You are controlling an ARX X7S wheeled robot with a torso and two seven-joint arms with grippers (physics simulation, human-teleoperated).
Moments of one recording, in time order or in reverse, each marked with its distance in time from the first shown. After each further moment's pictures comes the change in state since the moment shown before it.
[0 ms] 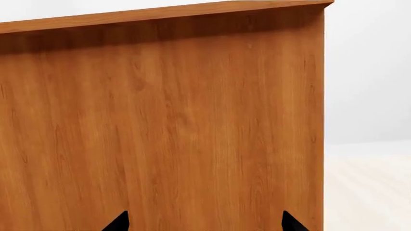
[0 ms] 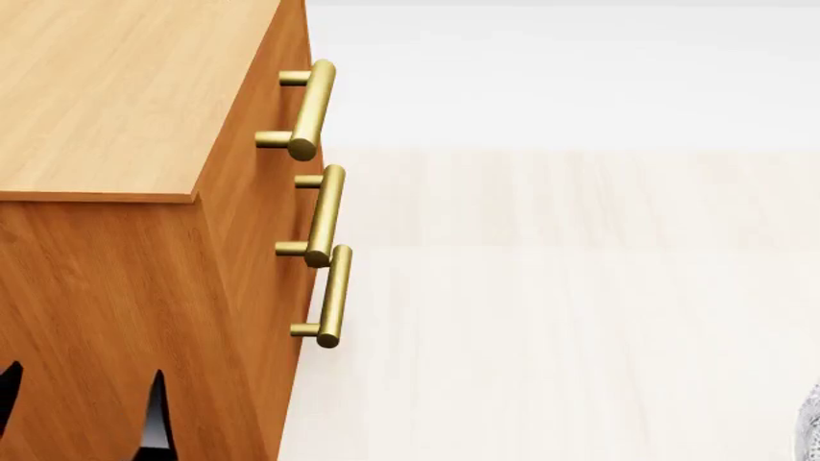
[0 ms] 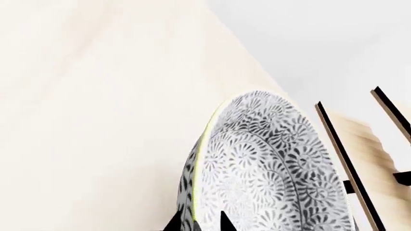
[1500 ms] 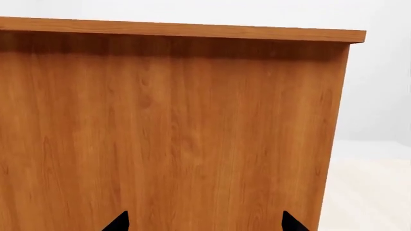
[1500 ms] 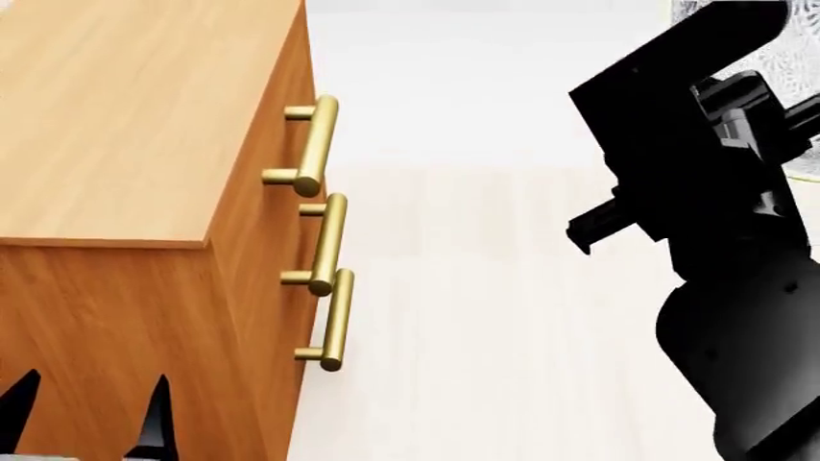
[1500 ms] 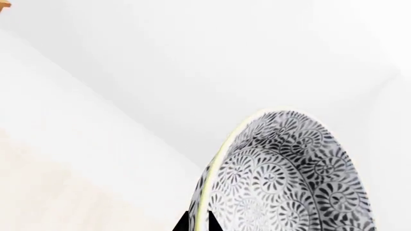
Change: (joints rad) left arm -0.012 -0.023 -0.045 -0.037 -0.179 -0.002 0.058; right arm 0.978 -0.306 -0.052 -0.247 0.070 0.651 -0.144
